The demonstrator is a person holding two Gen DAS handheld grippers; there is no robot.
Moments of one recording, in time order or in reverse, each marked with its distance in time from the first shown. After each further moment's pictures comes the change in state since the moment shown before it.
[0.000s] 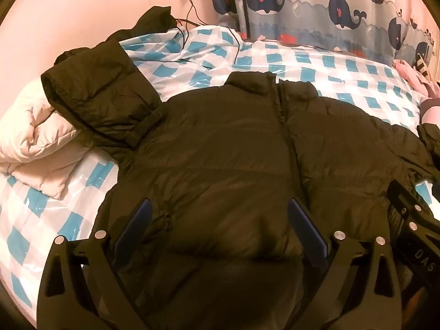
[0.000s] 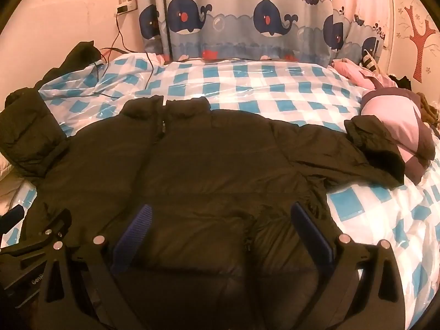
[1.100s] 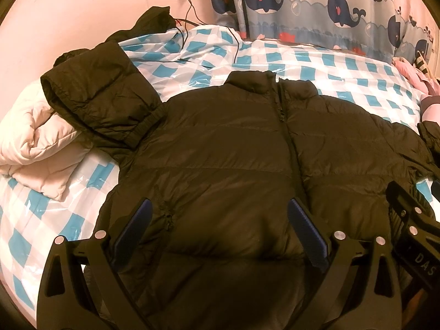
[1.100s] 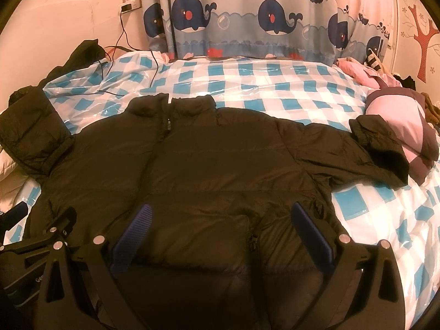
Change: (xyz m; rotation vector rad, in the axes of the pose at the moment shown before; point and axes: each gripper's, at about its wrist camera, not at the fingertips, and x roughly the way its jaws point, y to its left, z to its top) left arm 0.002 -0.001 0.001 -0.015 0.011 -0.016; right arm -0.001 0.004 -0.002 -0.007 0.020 0.012
